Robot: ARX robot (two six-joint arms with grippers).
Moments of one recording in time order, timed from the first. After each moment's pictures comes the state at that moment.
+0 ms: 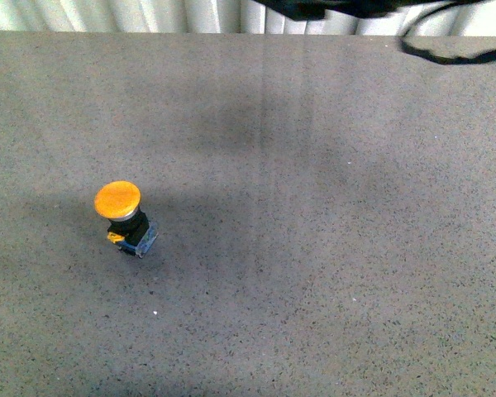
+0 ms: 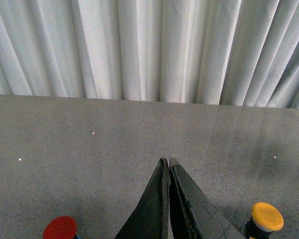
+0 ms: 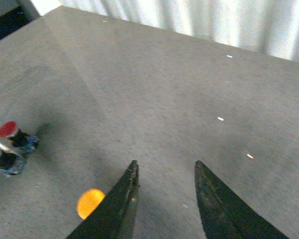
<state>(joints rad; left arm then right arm) 0.00 0.02 0.01 0.00 0.00 -0.01 0.31 1.62 0.87 0.41 -0.36 0.07</state>
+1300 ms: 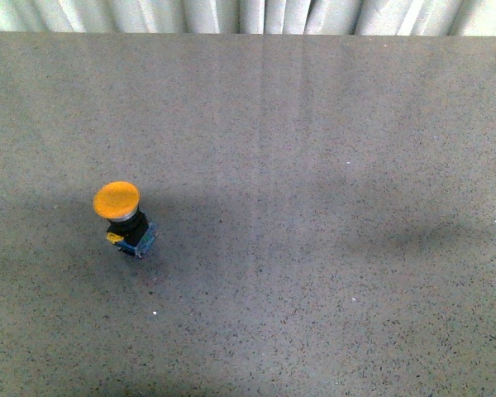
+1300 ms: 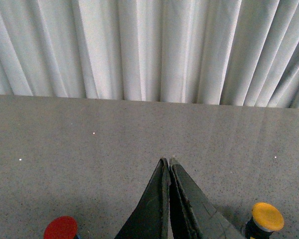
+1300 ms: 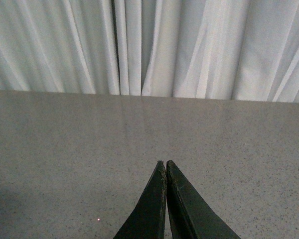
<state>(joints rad) 0.00 0.02 0.01 0.00 0.00 -0.01 0.00 0.65 0.02 0.63 0.00 0.00</state>
